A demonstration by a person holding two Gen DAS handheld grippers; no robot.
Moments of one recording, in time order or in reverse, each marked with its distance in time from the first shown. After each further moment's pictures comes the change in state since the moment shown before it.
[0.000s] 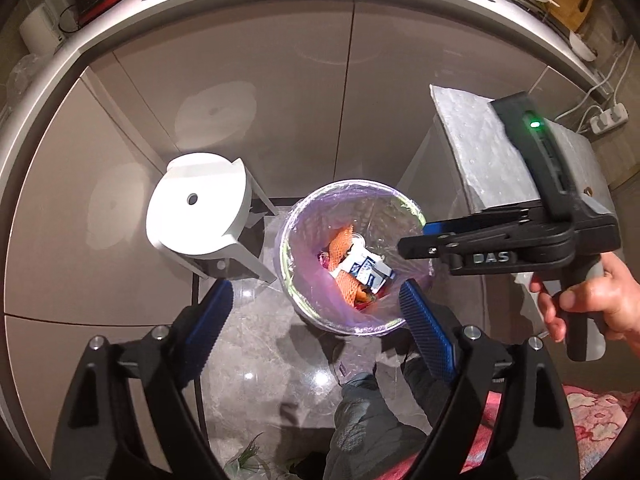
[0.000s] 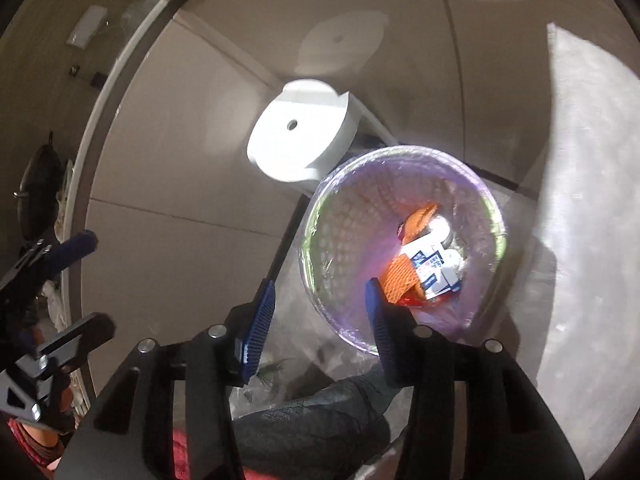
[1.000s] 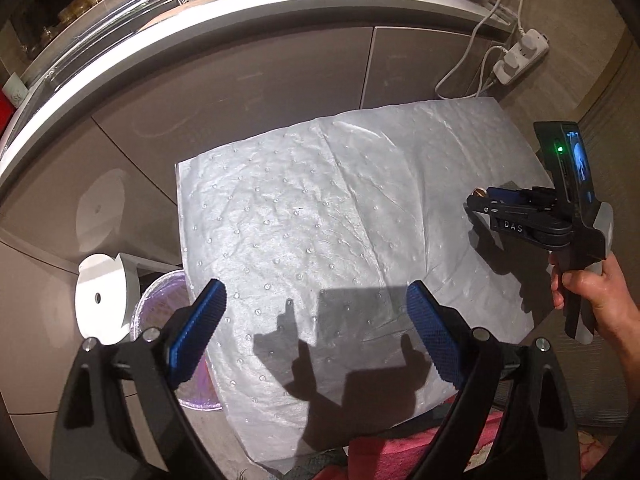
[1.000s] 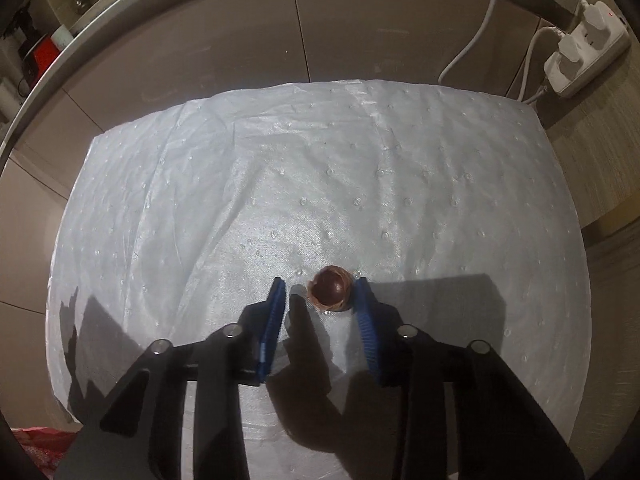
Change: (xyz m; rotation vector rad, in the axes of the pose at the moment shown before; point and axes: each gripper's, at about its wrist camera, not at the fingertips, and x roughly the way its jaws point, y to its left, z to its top) left arm 0.012 -0.307 0.082 0.278 -0.027 -0.095; right arm -0.203 -0.302 -0.121 0.272 -0.274 -0.536
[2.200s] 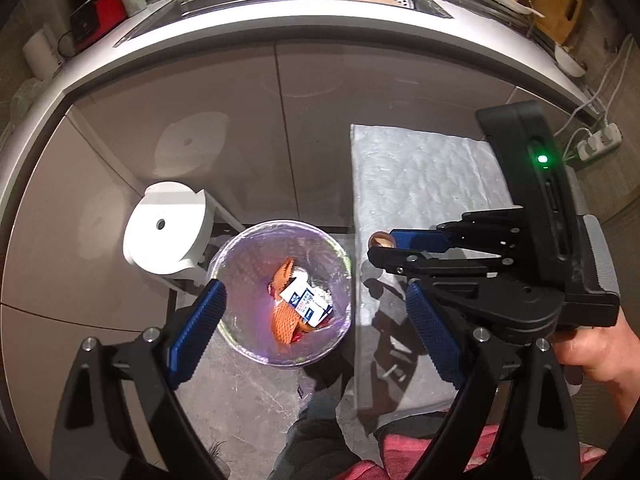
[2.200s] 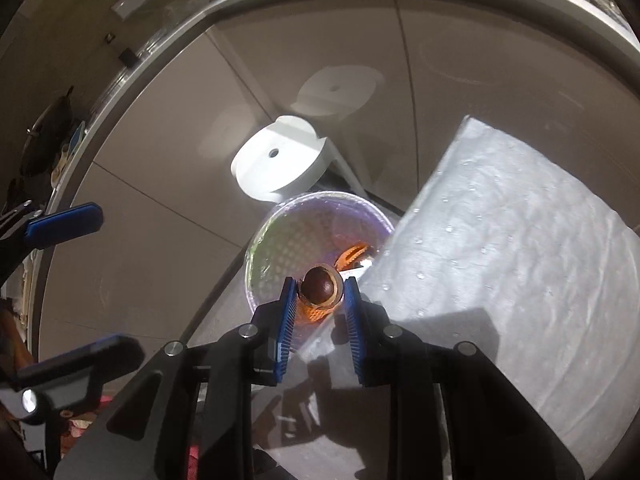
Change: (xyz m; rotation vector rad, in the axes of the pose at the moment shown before) left arm -0.058 0.156 -0.092 -0.336 -0.038 0.146; right arm -0.008 0.334 0.019 -0.520 0.123 0.465
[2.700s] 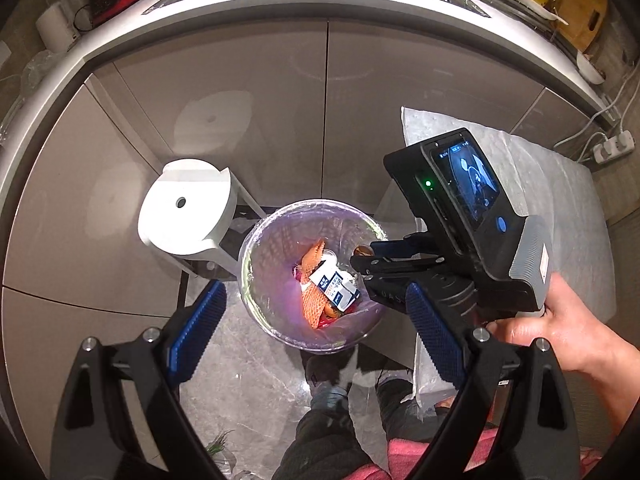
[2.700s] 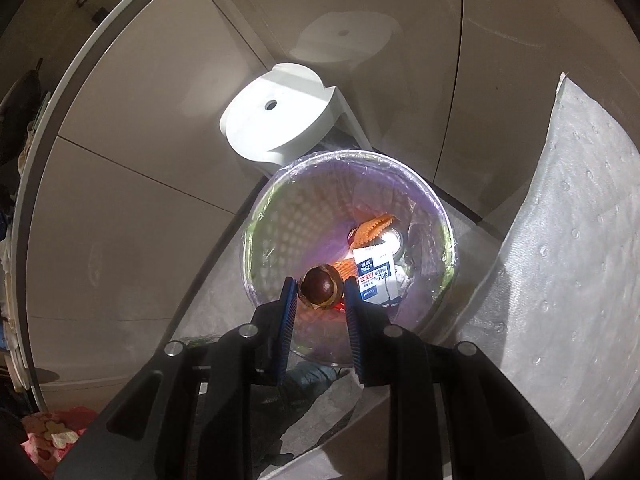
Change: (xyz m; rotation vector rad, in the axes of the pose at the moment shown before) left arm 0.014 0.059 -0.014 -0.030 0.044 0.003; right arm 0.093 0.028 0.013 0.021 0.160 -0.036
